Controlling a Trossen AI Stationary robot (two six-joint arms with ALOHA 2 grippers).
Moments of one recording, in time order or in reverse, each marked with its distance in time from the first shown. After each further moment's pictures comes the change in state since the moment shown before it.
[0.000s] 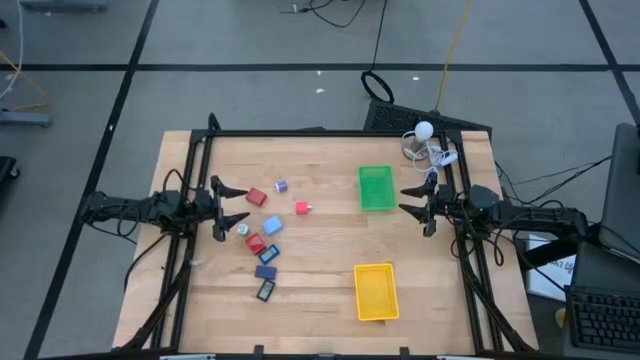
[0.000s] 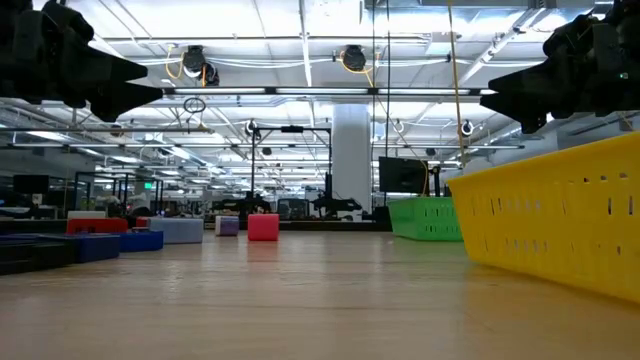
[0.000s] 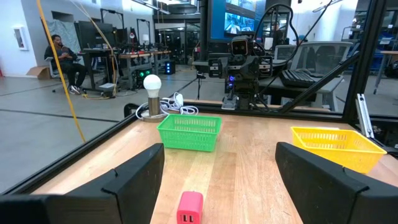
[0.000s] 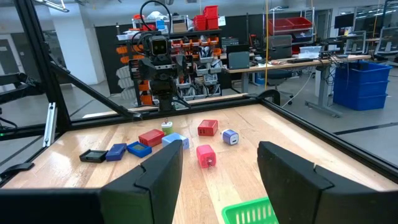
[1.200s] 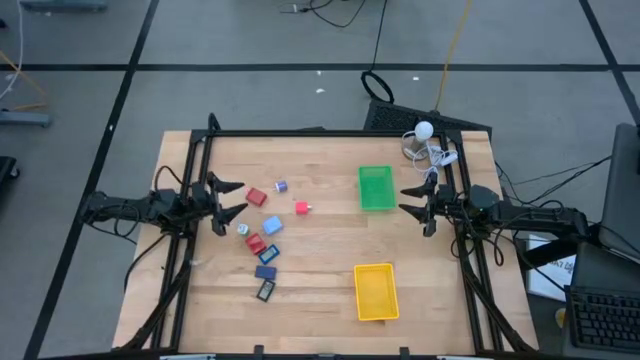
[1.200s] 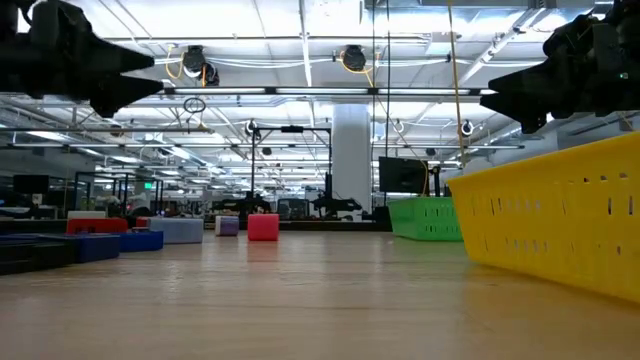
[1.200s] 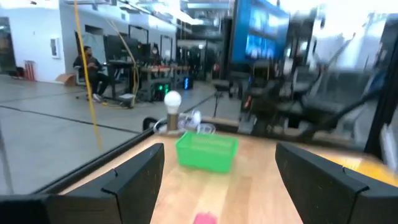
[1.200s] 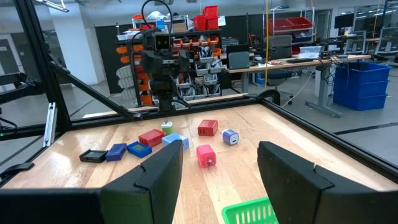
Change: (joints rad) left arm 0.000 0.000 0.000 0.113 -0.096 -0.052; right arm 0.000 0.000 0.000 0.000 0.000 0.000
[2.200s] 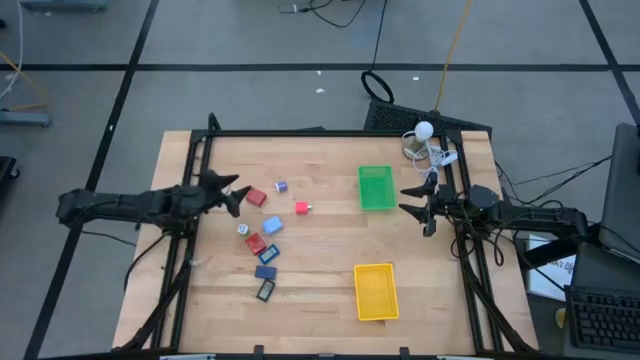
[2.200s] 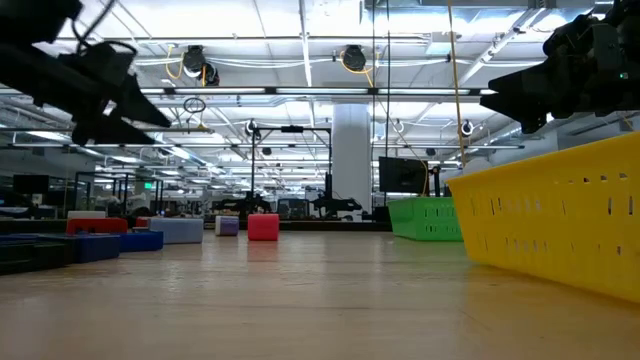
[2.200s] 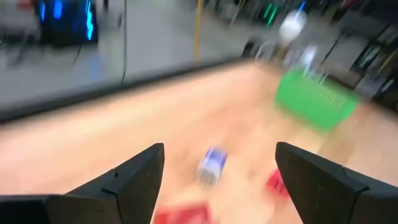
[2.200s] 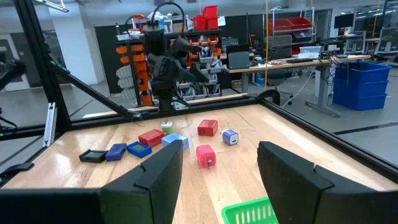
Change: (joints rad) left arm 0.149 0.387 0.199 -0.433 -0.222 -0.490; right arm 0.000 0.000 0.000 0.000 0.000 0.000
